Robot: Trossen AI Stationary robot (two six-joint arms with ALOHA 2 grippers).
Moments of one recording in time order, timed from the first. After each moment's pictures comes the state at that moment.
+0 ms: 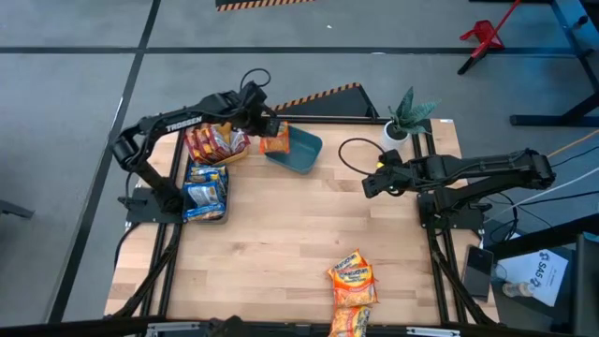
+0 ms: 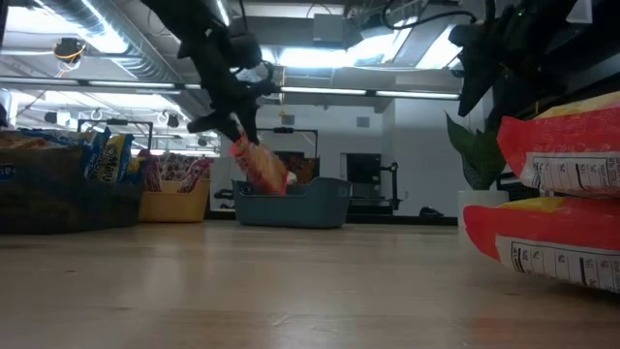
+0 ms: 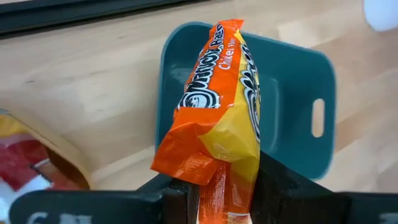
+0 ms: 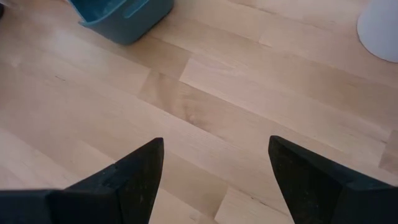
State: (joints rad) left arm 0.69 1.58 1.24 -0.68 0.14 -0.65; right arm 0.05 1.09 0.90 -0.94 0.39 1.12
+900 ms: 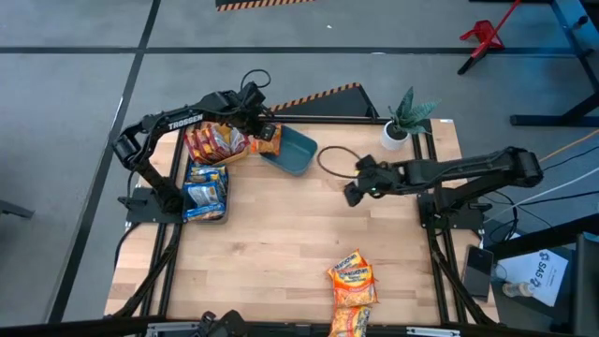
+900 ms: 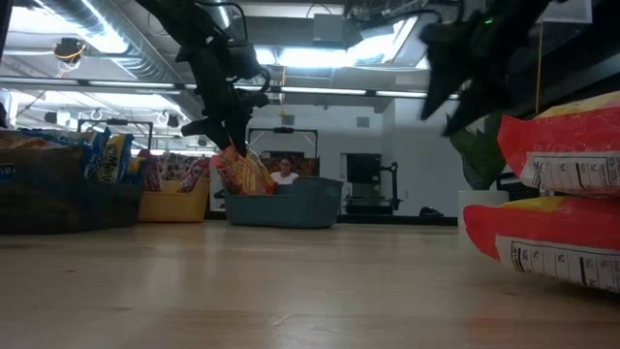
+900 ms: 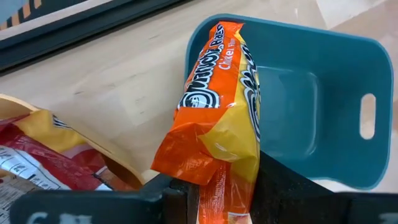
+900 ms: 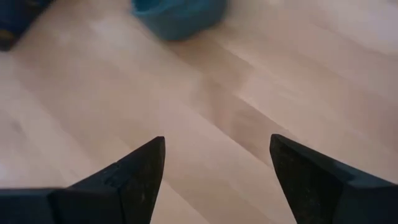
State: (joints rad) left arm 0.72 1.60 1.24 -0.75 0.09 -0.45; right arm 0.04 1.23 0.90 -0.66 0.34 0.88
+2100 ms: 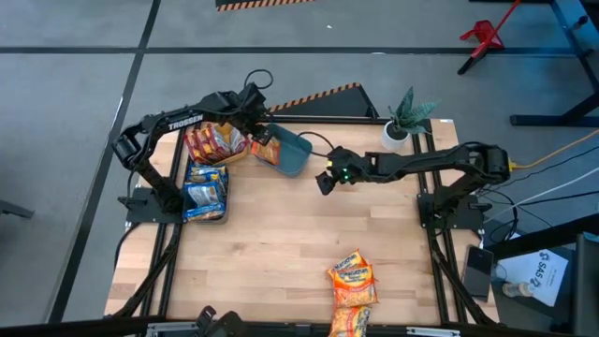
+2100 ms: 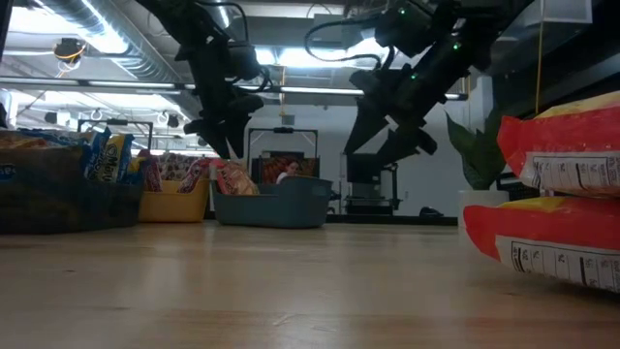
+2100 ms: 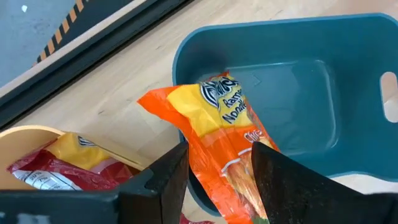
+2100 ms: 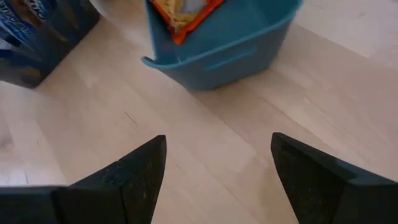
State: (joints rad) left arm 0.72 1.60 1.24 -0.77 0.03 -0.25; right arm -0.16 1.55 0.90 -0.14 0.17 0.65
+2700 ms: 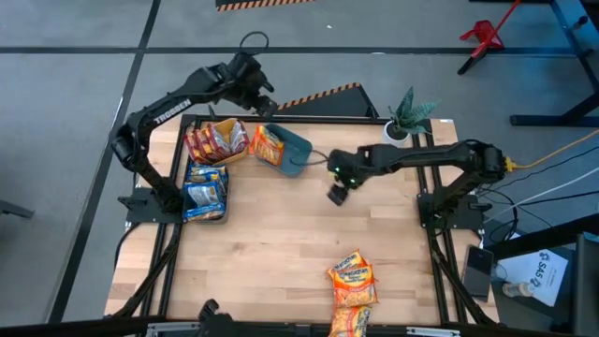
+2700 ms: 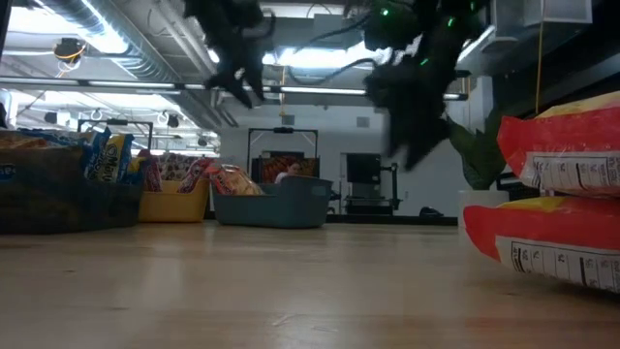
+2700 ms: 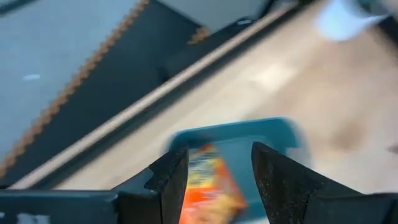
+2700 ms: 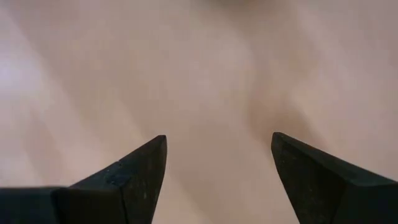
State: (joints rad) left arm 0.73 1.59 1.61 -0.90 0.05 -0.24; right arm -0.14 1.60 1.14 -0.72 -0.05 0.51
